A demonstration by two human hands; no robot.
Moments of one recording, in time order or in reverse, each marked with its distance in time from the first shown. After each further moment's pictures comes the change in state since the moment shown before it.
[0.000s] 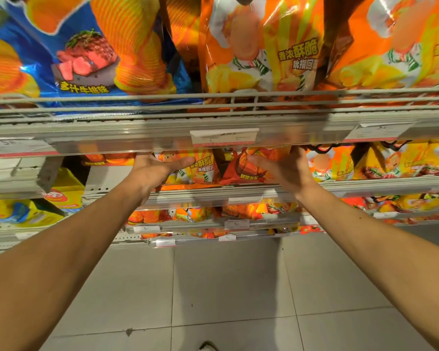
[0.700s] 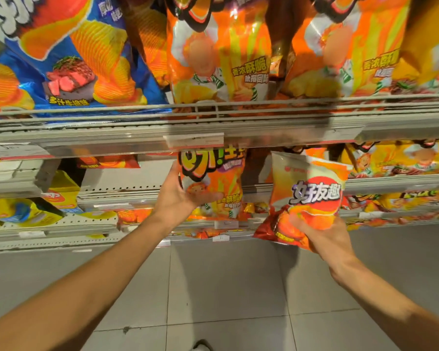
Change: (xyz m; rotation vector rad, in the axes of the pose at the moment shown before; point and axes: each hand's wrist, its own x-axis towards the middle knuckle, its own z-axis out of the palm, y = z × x) left_hand -0.071 -0.005 0.075 -0.254 -0.232 0.259; right_hand -0.128 0.050 -0.103 0.036 0.228 0.293
